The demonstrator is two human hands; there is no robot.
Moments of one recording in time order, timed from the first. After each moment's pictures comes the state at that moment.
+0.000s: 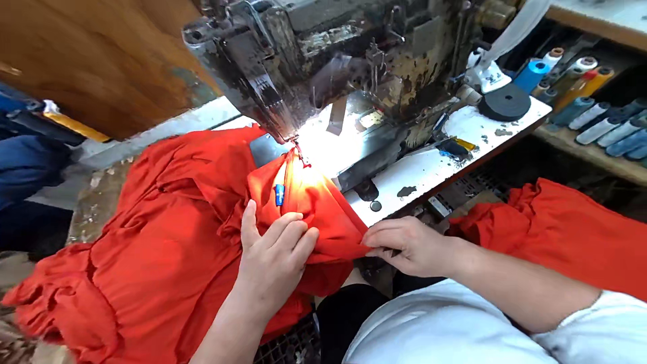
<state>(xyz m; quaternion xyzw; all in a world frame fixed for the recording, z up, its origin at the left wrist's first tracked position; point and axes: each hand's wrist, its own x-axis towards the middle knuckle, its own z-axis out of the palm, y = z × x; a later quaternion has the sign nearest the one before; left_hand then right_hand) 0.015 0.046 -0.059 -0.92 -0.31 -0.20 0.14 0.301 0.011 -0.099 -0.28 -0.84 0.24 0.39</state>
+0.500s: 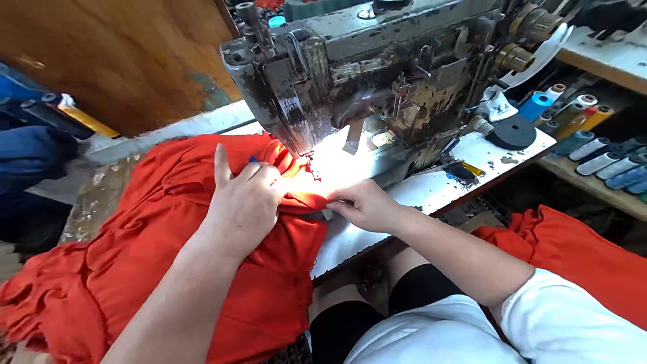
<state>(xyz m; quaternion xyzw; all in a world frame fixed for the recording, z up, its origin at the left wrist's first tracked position) 0.003 0.135 -0.002 -0.90 -0.40 -0.06 0.17 0.251 0.117 -0.073 -0.35 -0.82 0.24 0.38</state>
